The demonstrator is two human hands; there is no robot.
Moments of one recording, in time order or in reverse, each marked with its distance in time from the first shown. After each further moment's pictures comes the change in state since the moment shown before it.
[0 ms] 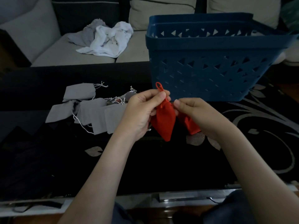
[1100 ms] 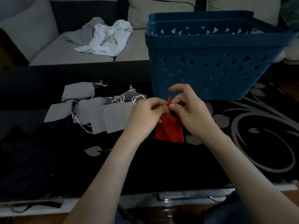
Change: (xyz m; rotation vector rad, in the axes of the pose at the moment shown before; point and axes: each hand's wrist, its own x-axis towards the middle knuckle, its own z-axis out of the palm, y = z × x) left_hand 0.002 -0.017 -0.001 0.543 0.014 0.051; right_hand -0.006 -0.003 0.019 -0.257 0.251 -0.327
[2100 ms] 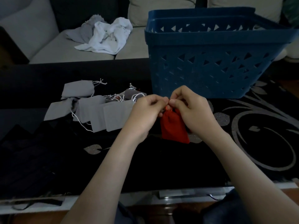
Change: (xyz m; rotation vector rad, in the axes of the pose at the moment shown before) left_hand 0.000 0.004 0.004 -0.189 0.007 -0.125; right_hand 0.001 -0.009 0.000 -0.053 0.037 0.065
